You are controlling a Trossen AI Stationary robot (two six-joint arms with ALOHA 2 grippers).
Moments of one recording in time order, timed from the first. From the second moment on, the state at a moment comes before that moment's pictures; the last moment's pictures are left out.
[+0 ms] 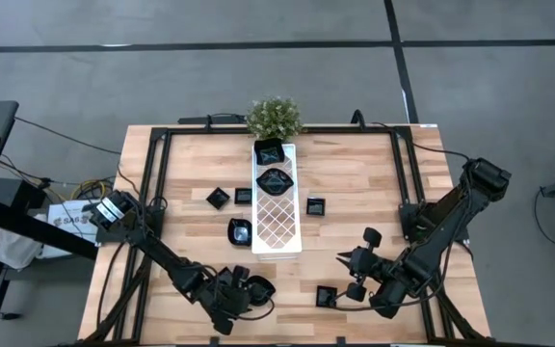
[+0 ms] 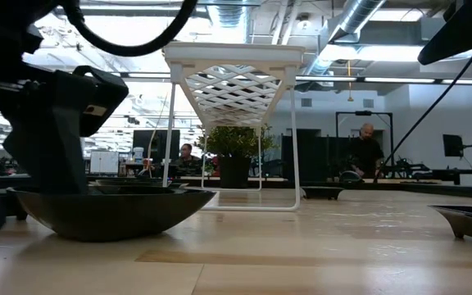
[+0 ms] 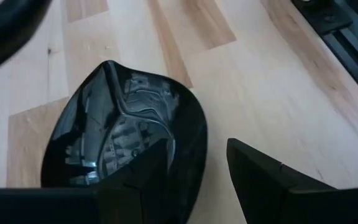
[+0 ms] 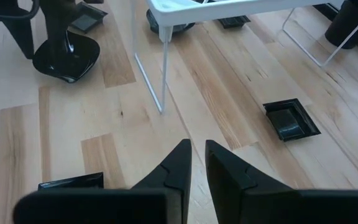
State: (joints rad) left arm -0.77 2.04 0.91 0.13 -0.37 -0.20; right arm 0.87 1.38 0.93 -0.69 0.89 1.01
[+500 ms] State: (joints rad) left arm -0.76 2.04 0.91 0.13 -0.38 -0.19; right arm 0.87 1.38 0.93 -0.69 0.89 1.01
